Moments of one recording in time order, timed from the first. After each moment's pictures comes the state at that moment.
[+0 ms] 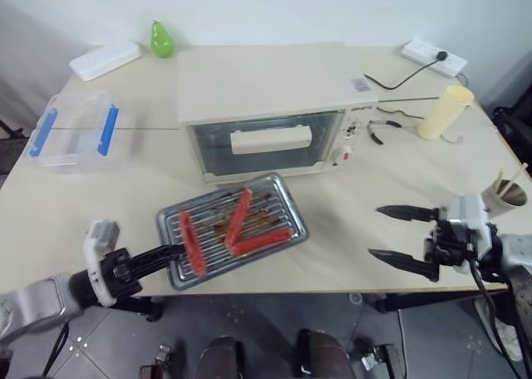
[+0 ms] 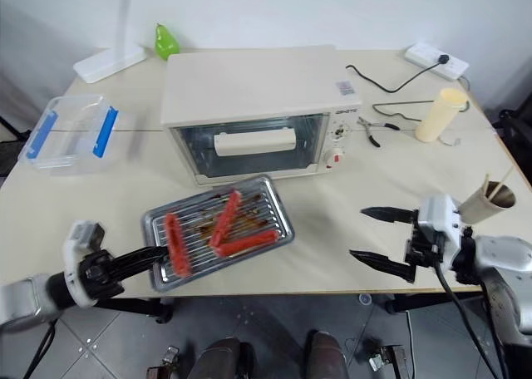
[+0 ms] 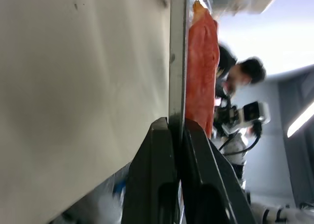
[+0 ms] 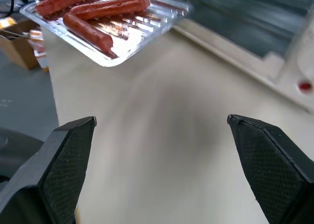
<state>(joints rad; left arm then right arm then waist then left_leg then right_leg) -0.02 0.89 0.31 0.03 -1.94 1.30 -0.12 0.05 -0.80 -0.36 -0.25 0.60 0.27 1.25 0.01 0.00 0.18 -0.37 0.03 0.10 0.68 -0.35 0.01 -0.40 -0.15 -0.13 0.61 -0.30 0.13</state>
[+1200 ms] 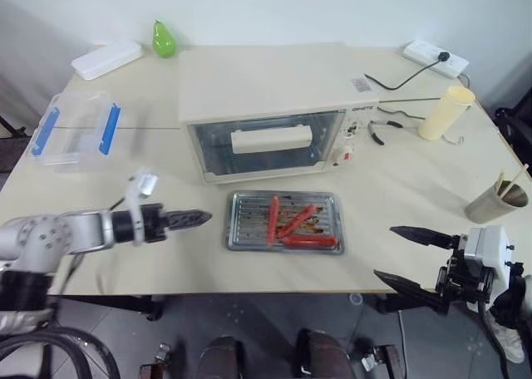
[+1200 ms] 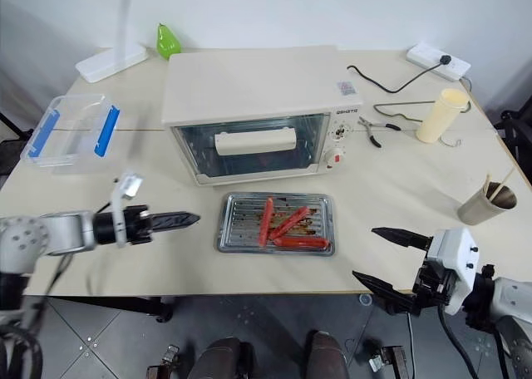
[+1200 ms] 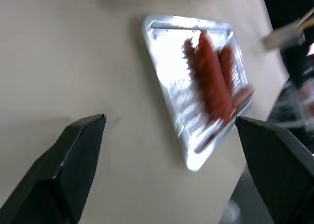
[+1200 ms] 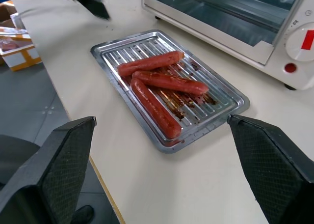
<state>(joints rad) -0.28 1.01 0.15 0.00 -1.09 1.05 -0.66 0.27 -0.77 -0.46 -0.50 0.65 0.28 1.08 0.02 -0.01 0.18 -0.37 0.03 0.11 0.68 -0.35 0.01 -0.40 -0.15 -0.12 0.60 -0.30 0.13</state>
